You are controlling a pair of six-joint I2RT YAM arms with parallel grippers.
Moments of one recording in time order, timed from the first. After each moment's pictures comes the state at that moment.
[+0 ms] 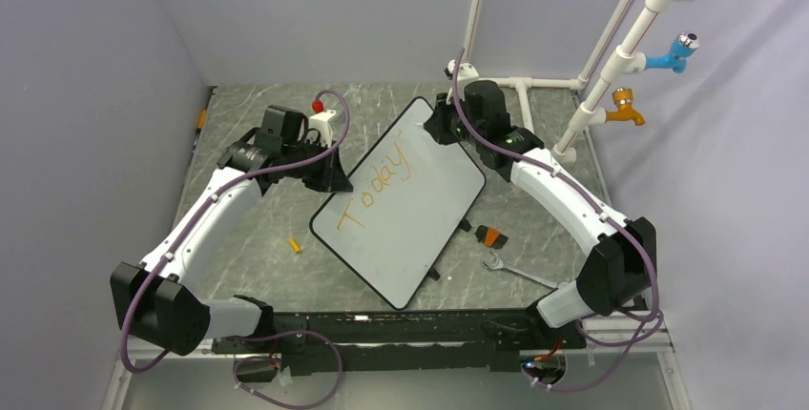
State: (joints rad) left arm -0.35 1.28 1.20 -0.75 0.52 -0.13; right arm 0.51 1.47 1.30 -0.24 -0.08 0.24
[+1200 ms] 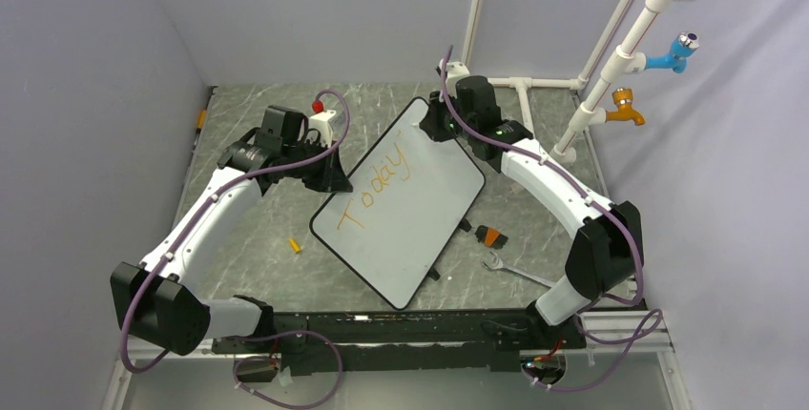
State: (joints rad) left arm -0.35 1.28 1.20 -0.75 0.52 -0.13; right arm 0.51 1.57 1.37 -0.25 -0.10 0.21
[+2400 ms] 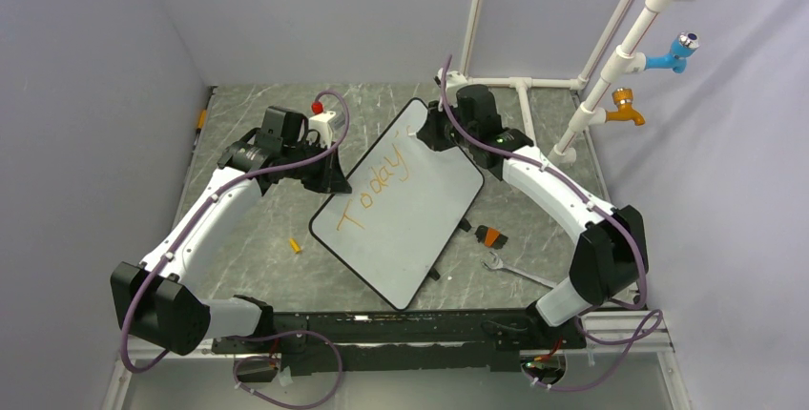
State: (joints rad) left arm -0.35 1.28 1.20 -0.77 0.50 -0.13; right arm 0.51 1.54 1.29 -0.22 -0.17 0.22
